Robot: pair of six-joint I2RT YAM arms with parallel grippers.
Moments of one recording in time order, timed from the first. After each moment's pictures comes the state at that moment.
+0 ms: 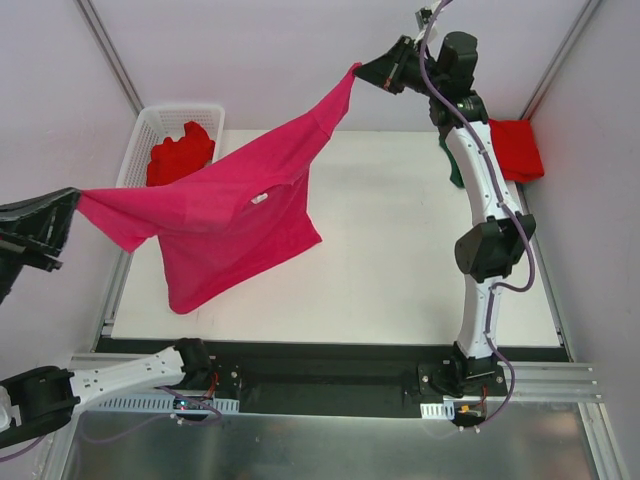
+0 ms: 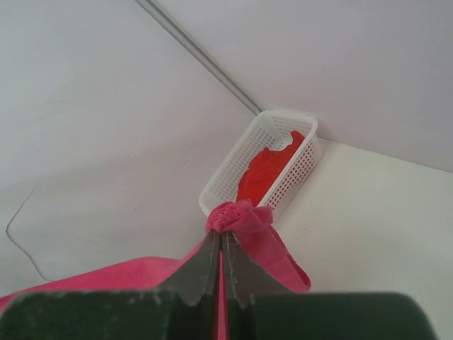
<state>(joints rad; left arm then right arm) -1.03 0.65 1.95 -0.95 -0.61 0.14 0.24 2.11 2.36 -0.21 -0.74 0.76</state>
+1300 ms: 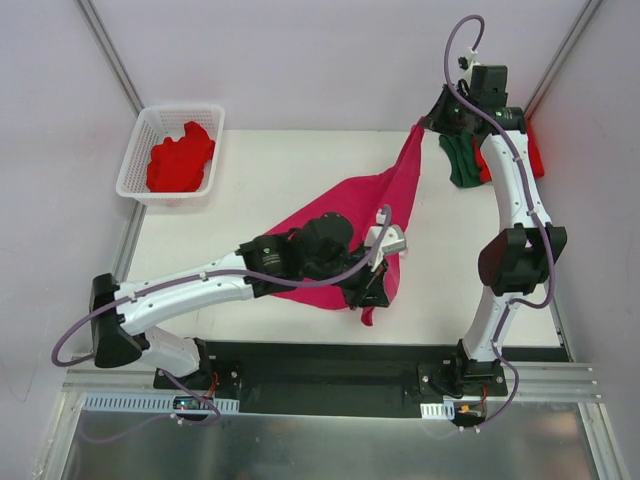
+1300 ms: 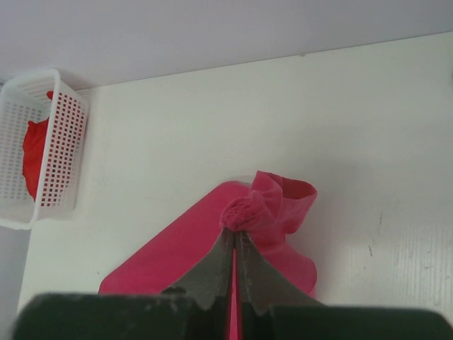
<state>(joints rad) -1.17 1.36 1.33 -0.46 0.38 -0.28 0.08 1.94 2.10 -0.72 -0.31 0.34</state>
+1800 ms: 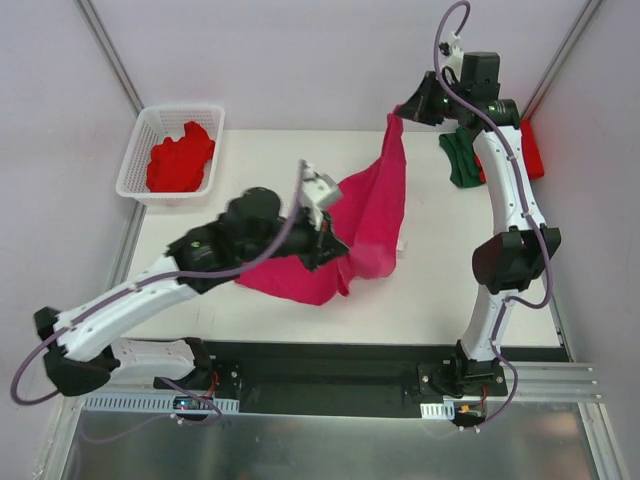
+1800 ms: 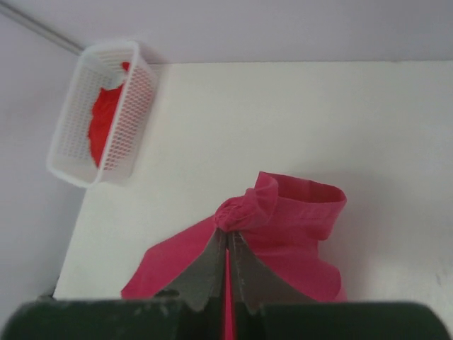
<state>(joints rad) -1.07 1.20 1.28 -0.45 0.25 -0.28 0.12 1.95 2.18 -0.74 -0.46 0.33</state>
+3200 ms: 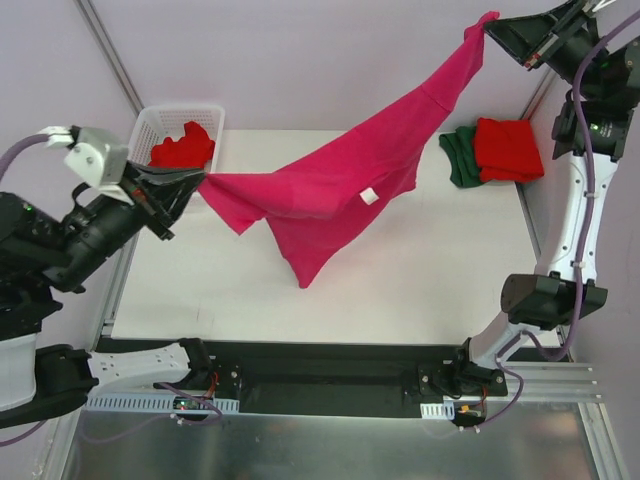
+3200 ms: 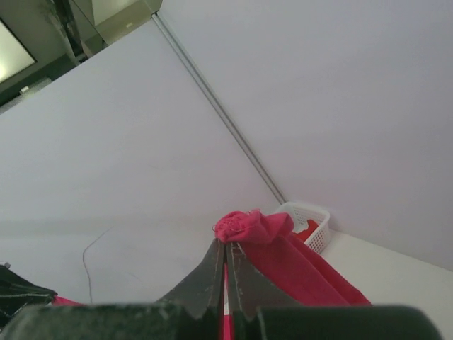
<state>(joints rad) -1.01 0.92 1.93 -0.89 -0.32 0.08 -0.20 1.71 2.18 0.15 -1.00 1.15</state>
